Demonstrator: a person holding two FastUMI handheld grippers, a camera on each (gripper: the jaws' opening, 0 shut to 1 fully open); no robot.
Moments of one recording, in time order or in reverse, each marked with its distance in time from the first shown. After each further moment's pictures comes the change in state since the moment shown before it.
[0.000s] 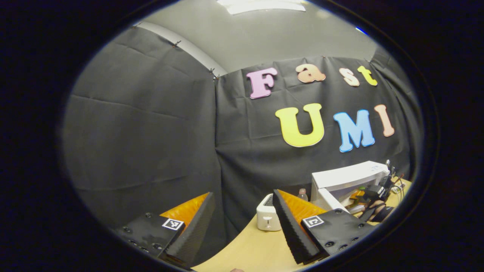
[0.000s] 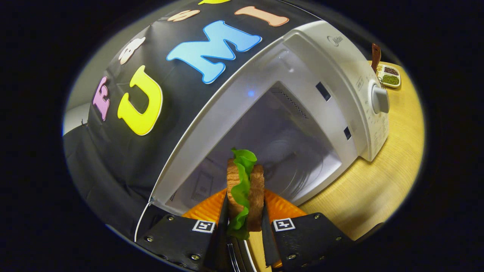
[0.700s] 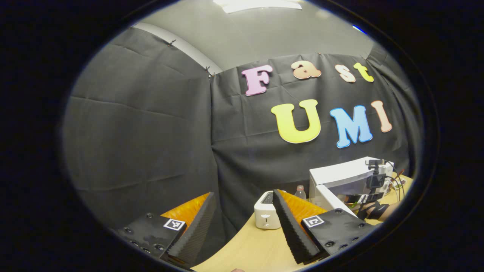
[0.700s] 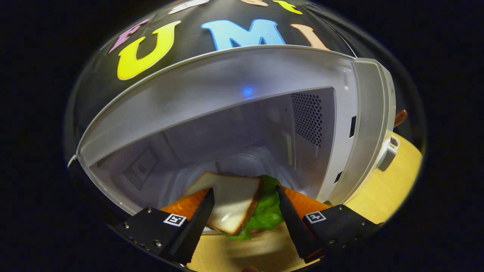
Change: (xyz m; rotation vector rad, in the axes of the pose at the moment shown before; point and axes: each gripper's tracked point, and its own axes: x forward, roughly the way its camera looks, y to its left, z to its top) left arm 0.008 -0.017 -0.009 0.009 0.005 -0.034; right arm 0.025 -0.058 0.012 -0.582 -0.068 -0.324
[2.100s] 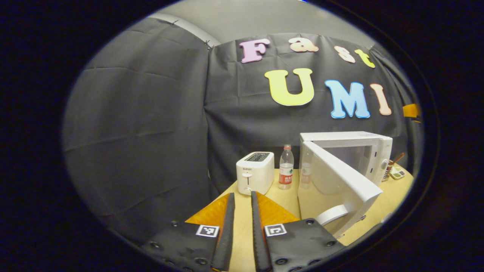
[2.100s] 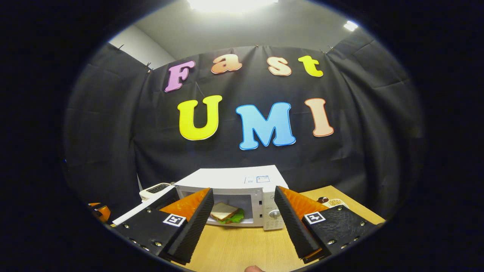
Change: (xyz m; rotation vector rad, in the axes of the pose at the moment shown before) left arm -0.025 -0.086 -0.162 -0.058 0.229 -0.002; right arm -0.326 -0.102 0.143 -0.159 -0.375 0.254
